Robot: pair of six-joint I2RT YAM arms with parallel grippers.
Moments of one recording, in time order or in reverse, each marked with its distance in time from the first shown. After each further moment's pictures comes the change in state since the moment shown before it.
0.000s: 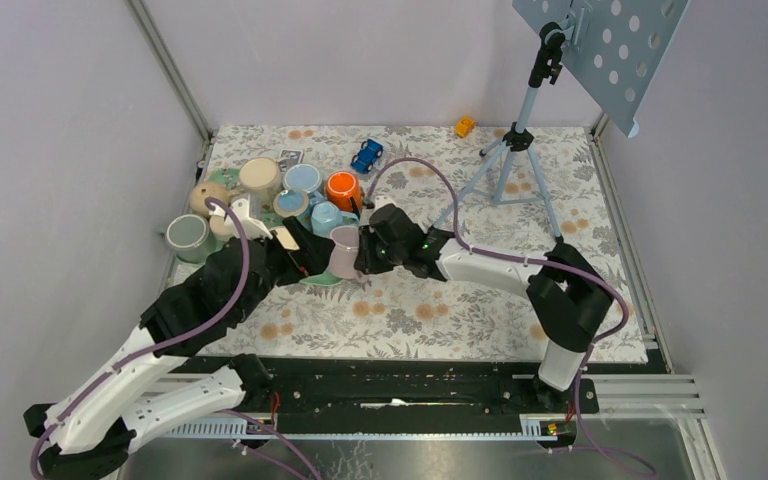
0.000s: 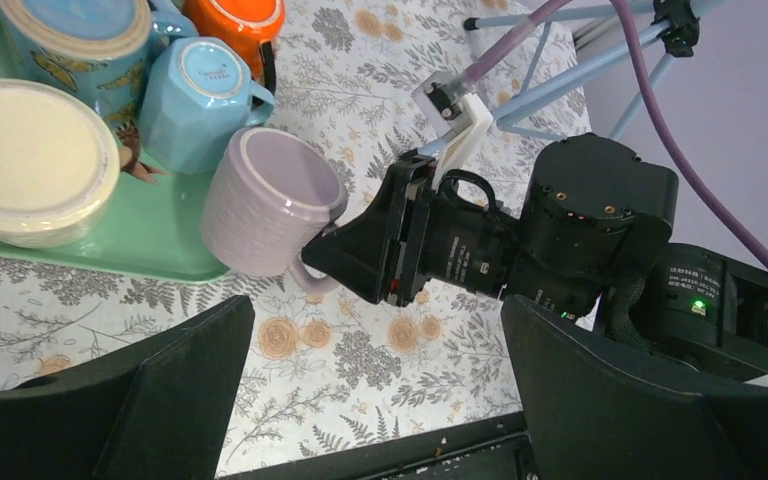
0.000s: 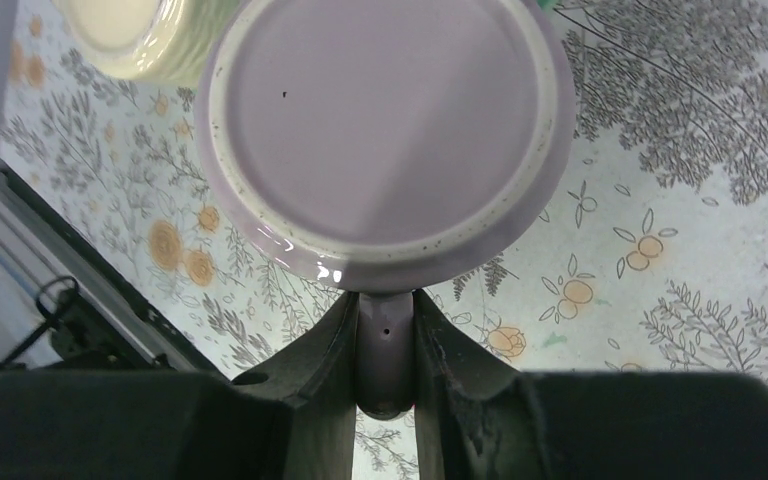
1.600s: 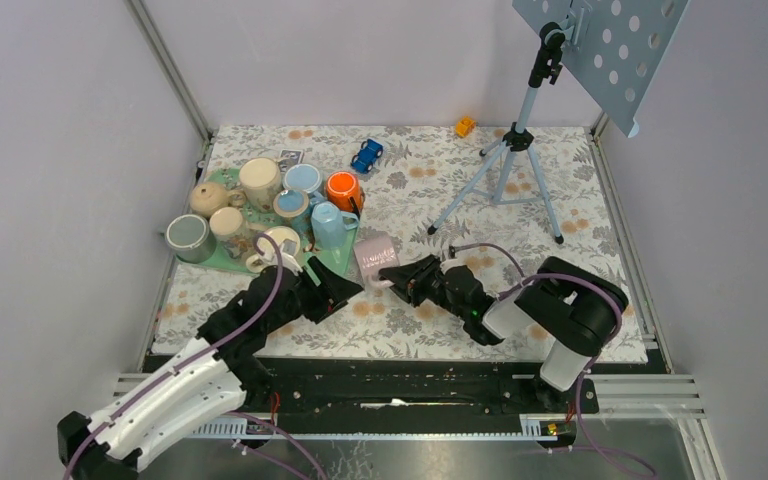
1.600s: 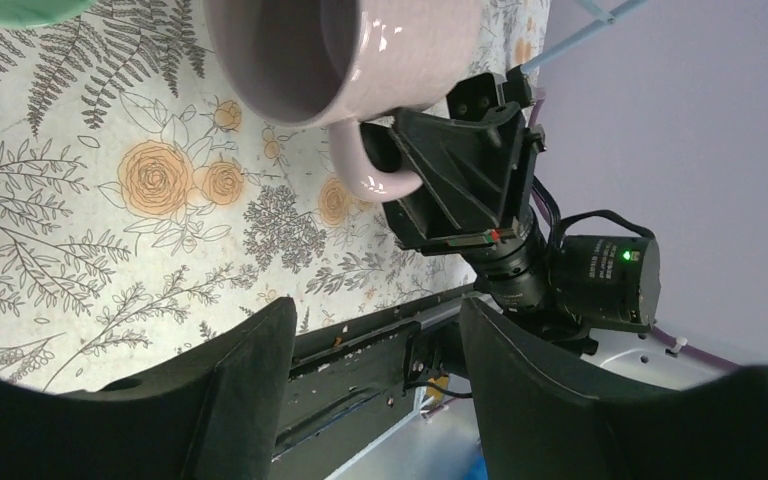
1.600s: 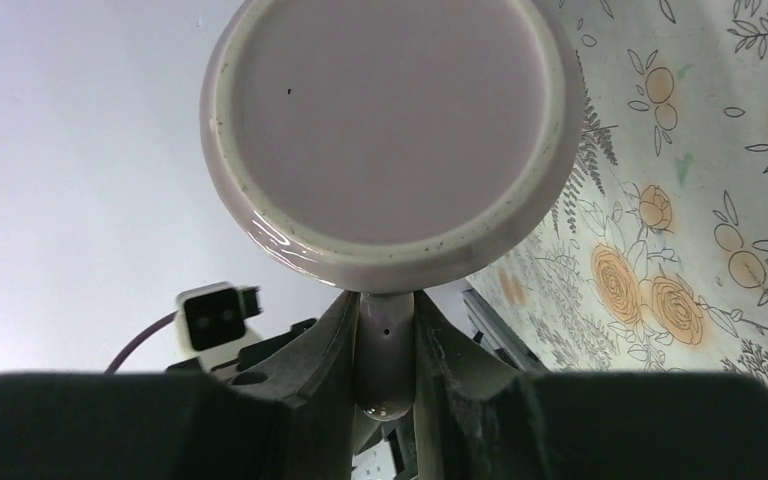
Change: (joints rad) left arm 0.117 -0.105 -0.550 0.362 0.474 -0.409; right arm -0.065 -0.092 -0.841 1.254 0.016 1.168
